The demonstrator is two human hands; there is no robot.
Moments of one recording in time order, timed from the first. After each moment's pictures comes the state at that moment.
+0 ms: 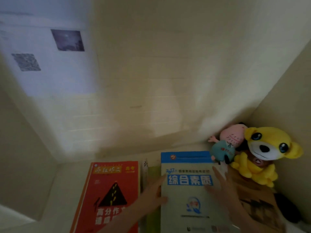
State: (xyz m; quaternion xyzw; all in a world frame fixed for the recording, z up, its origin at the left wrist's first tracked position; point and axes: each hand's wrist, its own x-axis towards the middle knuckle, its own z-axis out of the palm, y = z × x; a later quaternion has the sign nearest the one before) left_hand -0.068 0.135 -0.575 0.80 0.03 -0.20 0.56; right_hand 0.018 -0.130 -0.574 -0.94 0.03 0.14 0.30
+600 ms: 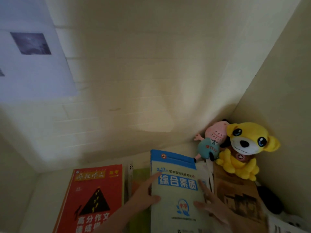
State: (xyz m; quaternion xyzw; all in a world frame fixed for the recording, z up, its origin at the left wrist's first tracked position) left_hand -0.045 0.108 -0.589 0.71 0.03 -0.18 0.68; right_hand 0.006 -0.171 -0.600 -0.67 0.09 0.38 0.63
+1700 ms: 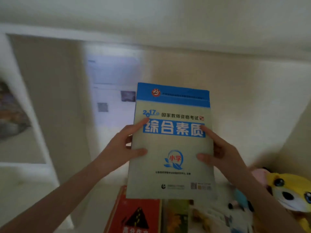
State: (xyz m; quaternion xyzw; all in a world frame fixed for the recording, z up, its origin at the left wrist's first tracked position) left_hand -0.157 0.246 -0.301 0.78 -0.02 0.22 0.59; right_hand -0.028 -0.016 -0.312 -0.68 -0.33 0.07 0.65
